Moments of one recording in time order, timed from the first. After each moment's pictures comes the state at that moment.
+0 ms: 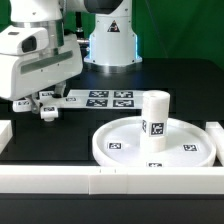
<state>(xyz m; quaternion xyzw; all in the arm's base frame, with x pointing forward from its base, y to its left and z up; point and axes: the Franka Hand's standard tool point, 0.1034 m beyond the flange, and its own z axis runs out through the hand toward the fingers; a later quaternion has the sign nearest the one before) 0.433 -0.150 0.025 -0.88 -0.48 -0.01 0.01</state>
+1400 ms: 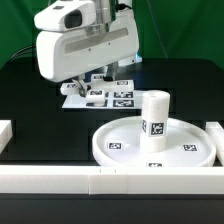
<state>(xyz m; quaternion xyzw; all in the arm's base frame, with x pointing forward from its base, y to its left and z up) 0.476 -0.051 0.073 -0.93 -0.37 -0.01 0.04</state>
